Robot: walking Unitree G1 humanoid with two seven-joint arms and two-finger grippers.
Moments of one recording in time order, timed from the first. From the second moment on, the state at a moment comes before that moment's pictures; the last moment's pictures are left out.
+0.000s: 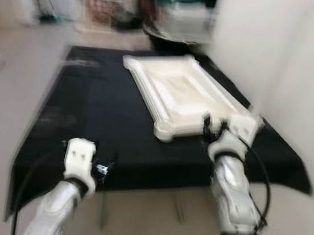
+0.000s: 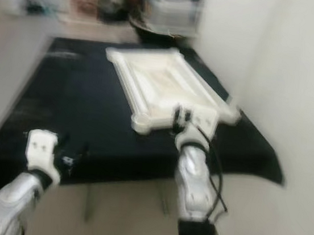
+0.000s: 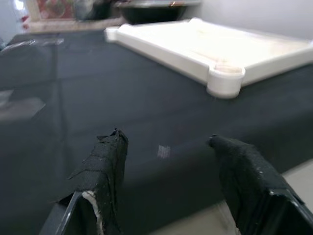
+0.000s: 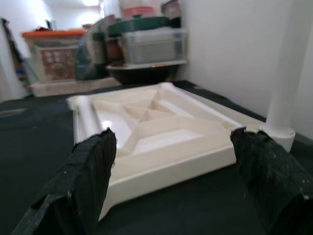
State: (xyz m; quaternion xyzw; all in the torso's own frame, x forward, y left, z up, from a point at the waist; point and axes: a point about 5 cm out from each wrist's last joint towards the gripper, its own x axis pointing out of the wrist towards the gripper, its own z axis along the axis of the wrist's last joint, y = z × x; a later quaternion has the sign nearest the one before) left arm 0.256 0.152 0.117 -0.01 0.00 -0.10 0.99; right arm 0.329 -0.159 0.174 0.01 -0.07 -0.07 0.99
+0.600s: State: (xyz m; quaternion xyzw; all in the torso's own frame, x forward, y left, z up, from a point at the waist) left arm 0.261 0.148 0.126 -0.01 -0.02 -0.11 0.99; right arm 0.329 -0.166 0.171 0.01 -0.07 -0.08 0.99
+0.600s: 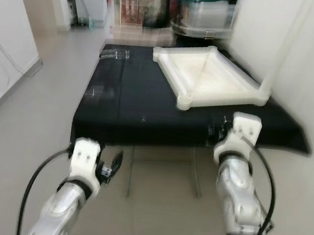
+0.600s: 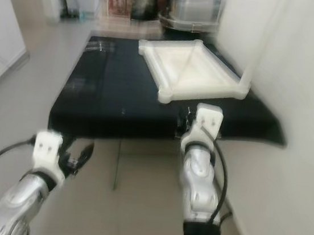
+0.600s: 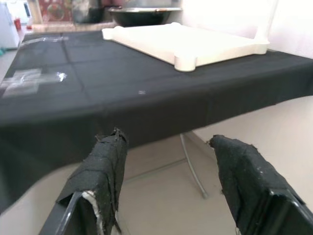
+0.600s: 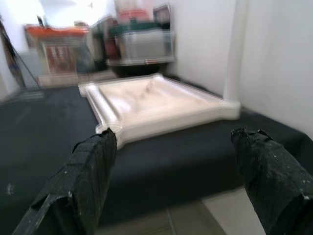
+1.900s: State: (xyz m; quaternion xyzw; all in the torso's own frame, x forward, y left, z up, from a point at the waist) left arm 0.258 0.146 0.122 -0.01 -0.01 -0.11 0.99; right arm 0.328 -0.160 0.170 0.01 -0.07 -0.07 1.00
